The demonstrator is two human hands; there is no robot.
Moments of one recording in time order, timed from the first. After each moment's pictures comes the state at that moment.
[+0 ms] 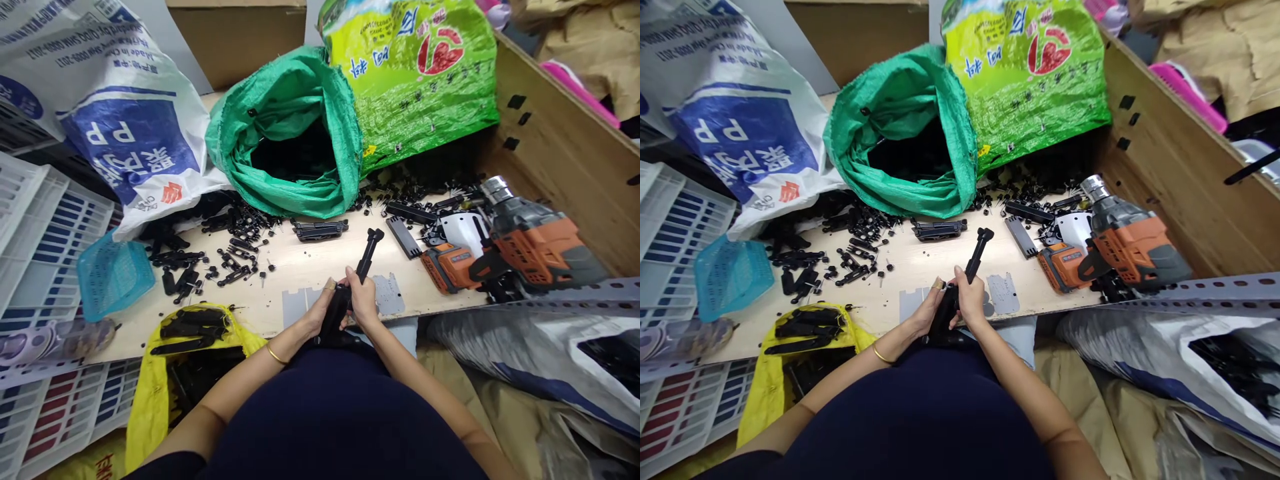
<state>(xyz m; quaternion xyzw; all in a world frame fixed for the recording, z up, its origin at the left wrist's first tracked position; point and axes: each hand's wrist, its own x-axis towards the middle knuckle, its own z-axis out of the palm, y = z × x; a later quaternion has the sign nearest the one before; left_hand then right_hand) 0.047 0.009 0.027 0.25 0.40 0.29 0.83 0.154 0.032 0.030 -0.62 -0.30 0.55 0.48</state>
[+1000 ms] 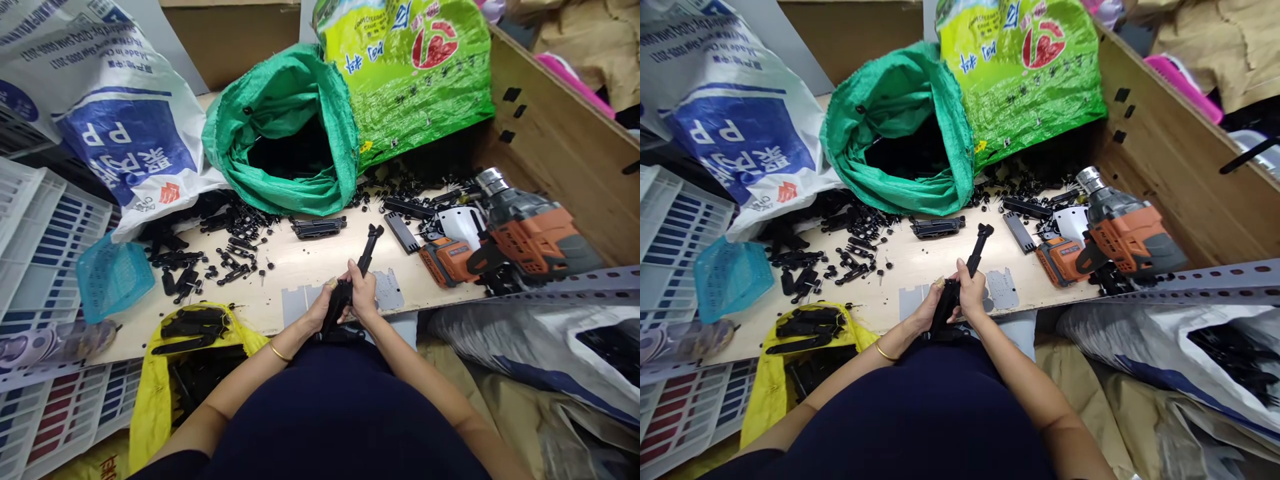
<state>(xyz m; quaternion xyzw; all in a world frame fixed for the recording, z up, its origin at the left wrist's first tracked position) 0.053 0.007 0.026 0.23 0.40 0.34 0.82 0.153 0.037 0.028 -0.59 -0.30 0.53 0.53</state>
